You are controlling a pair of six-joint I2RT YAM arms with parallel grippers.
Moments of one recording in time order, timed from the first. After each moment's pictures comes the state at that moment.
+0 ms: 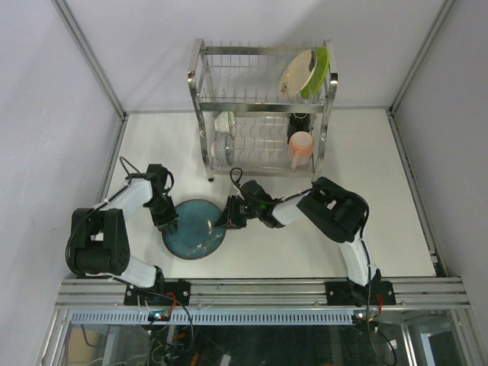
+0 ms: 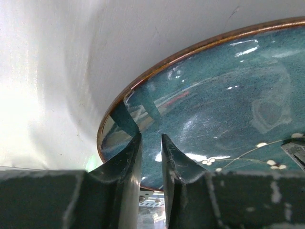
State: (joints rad) left arm -0.04 1.49 0.85 -0.91 0.04 -0.44; right arm 0.88 2.08 0.99 0.48 -0.47 1.12
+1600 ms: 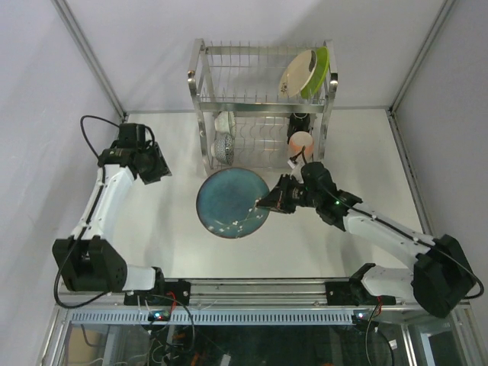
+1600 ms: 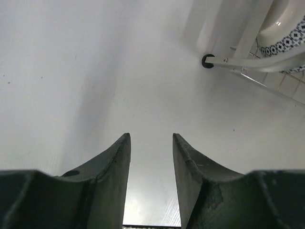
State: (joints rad) left arm -0.01 1.32 1.24 -0.87 0.01 -0.43; right arm 0.65 1.24 0.73 -0.02 -0.45 1.02
